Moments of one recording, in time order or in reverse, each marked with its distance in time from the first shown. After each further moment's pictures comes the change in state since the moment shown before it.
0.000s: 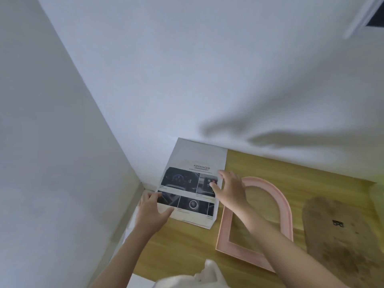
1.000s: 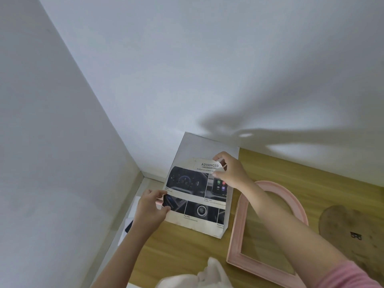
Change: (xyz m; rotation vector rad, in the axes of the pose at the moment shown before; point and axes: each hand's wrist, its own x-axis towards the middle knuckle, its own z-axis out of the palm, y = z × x) left_hand 0.034 -0.014 -0.013 -0.162 -0.056 -0.025; right_hand 0.076 -0.025 0.000 0.212 -0.295 0.009
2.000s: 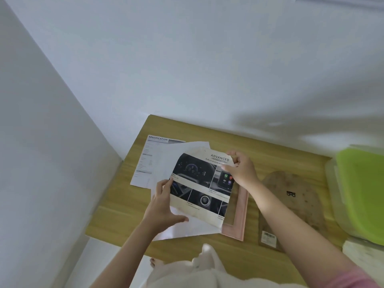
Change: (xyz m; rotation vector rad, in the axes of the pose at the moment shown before) left_hand -0.108 0.072 0.119 0.145 -0.249 0.186; right_hand -0.129 0.114 -0.089 0.210 0.241 0.077
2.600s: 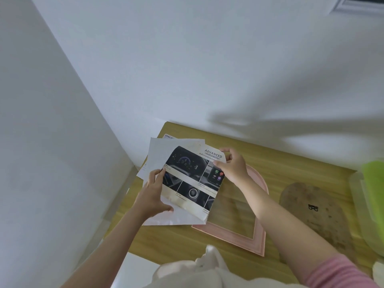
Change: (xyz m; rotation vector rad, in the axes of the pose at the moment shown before) left_hand 0.038 -0.054 -0.067 0.241 0.053 0.009; right_hand 0.035 -0.048 0.064 0.096 -0.005 0.014
